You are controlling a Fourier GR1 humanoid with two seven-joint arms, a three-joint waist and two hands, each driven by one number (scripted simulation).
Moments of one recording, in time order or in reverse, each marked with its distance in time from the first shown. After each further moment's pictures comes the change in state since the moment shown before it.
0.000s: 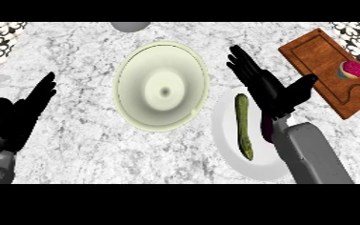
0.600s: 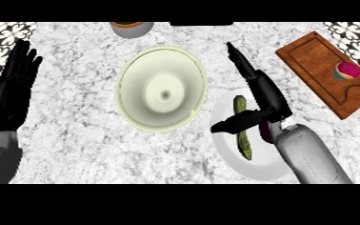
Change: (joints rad) left arm -0.120 -0.122 0.148 -0.015 0.072 0.092 -0.184; right arm -0.014 -0.048 0.111 -0.077 0.344 -0.176 -0.082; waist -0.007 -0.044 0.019
